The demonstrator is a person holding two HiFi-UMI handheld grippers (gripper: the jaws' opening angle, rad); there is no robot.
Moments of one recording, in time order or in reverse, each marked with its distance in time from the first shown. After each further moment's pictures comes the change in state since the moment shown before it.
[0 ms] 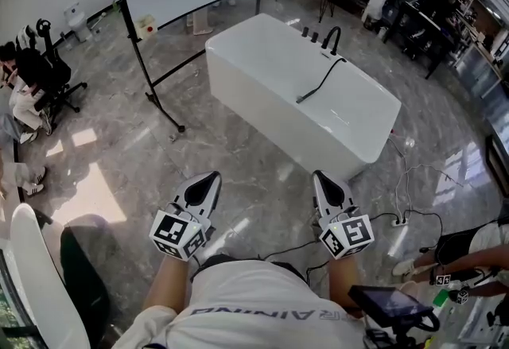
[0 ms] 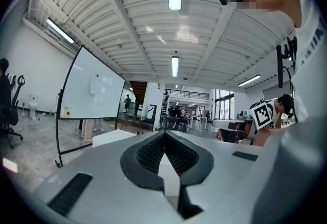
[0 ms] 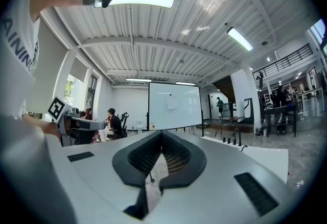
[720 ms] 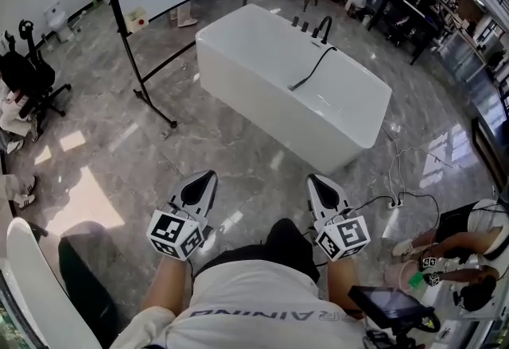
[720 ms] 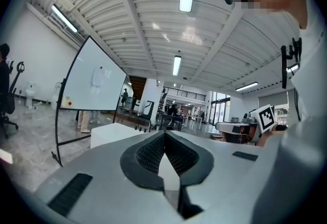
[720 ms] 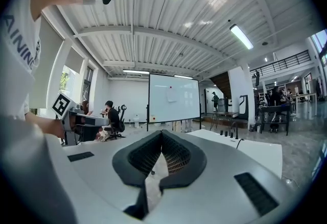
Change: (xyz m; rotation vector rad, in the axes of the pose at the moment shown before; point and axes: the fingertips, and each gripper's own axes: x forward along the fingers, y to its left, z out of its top) left arm -0.046 0.070 -0.025 -0.075 0.039 -0.055; right arm 0.023 0.084 -0.031 -0.008 0.091 -0.060
